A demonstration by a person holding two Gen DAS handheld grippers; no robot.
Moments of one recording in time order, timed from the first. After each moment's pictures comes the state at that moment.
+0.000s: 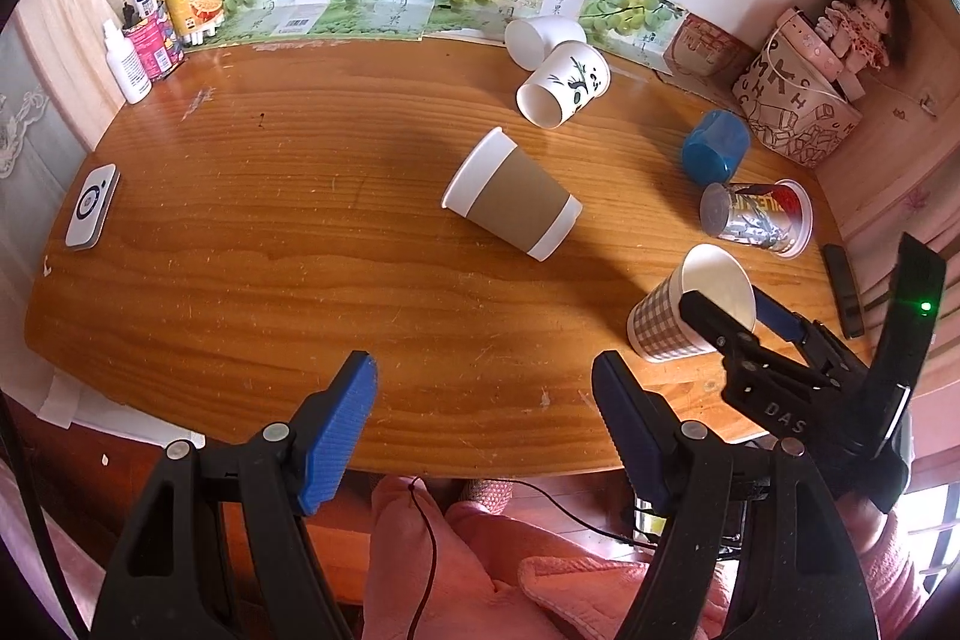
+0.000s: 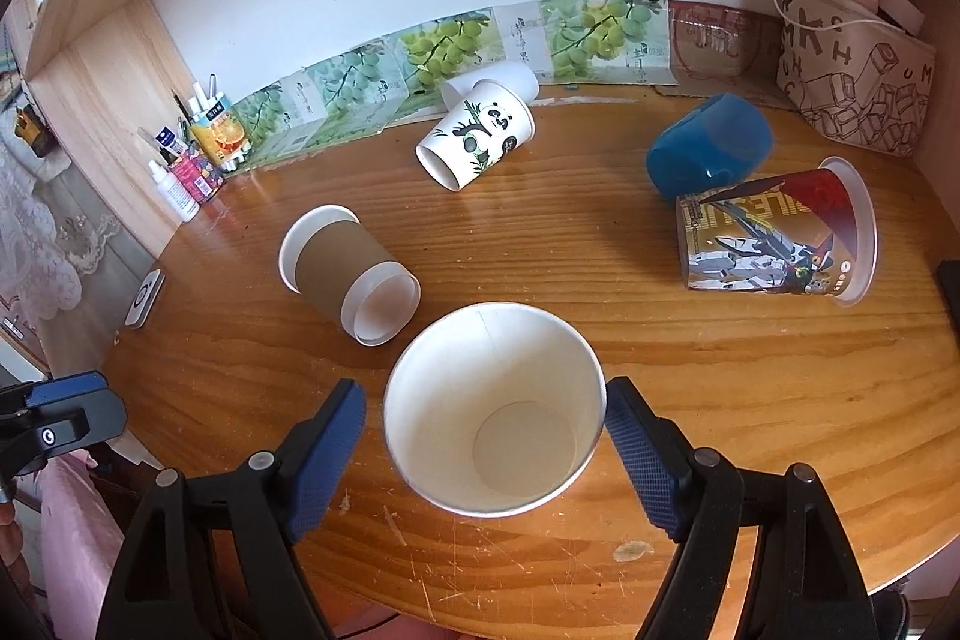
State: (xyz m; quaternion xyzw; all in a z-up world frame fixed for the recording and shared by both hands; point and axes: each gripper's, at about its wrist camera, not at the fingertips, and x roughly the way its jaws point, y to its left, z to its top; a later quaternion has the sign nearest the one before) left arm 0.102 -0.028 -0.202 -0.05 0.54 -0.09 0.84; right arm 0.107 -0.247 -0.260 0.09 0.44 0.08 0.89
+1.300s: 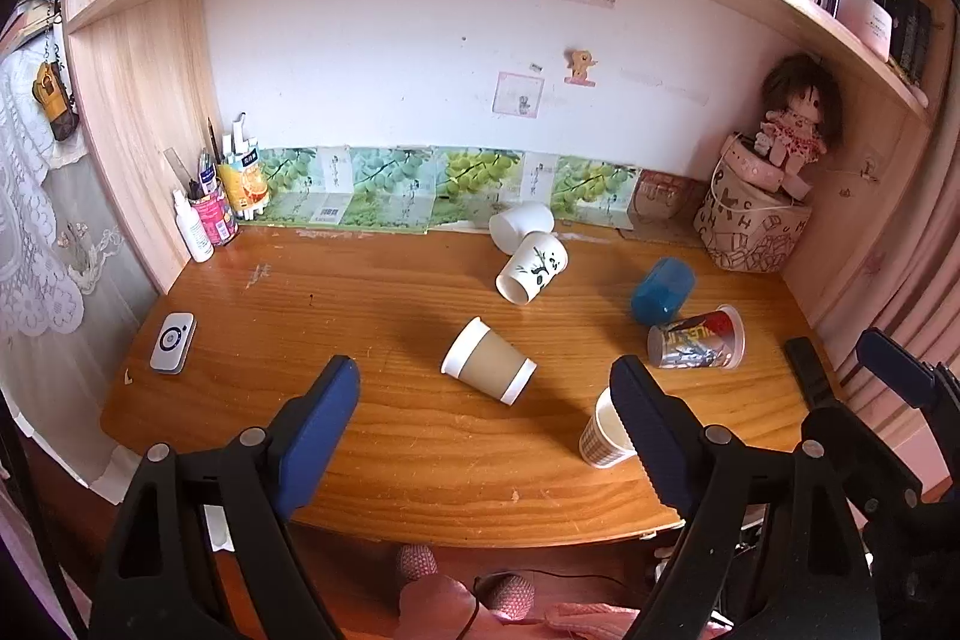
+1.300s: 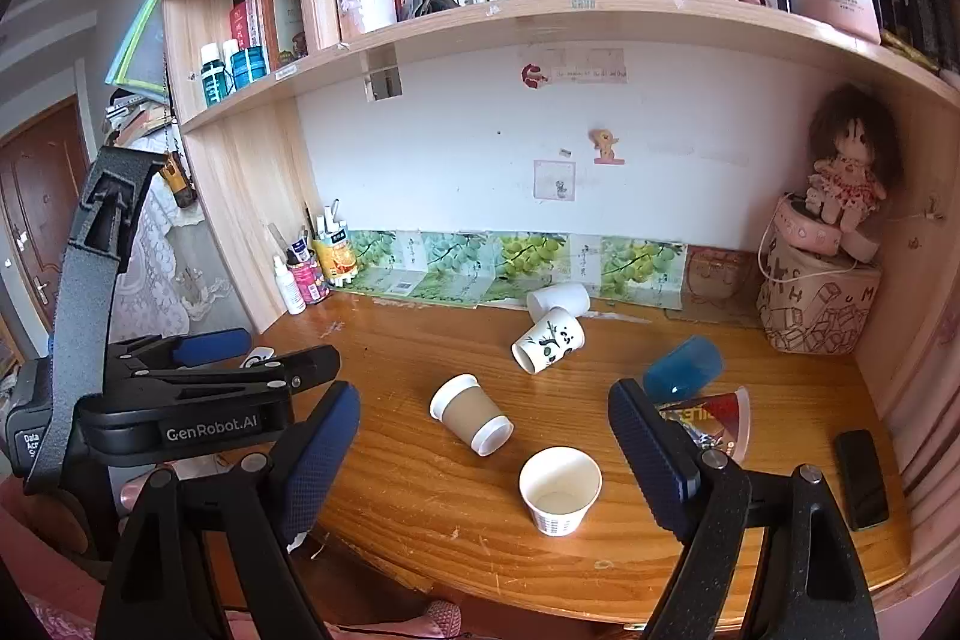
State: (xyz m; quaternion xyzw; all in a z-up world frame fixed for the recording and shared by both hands) left arm 0.051 -0.045 -0.081 -0.02 0.37 -0.07 0.93; right arm -0.008 -0.228 -0.075 0.01 0.27 0.12 0.96
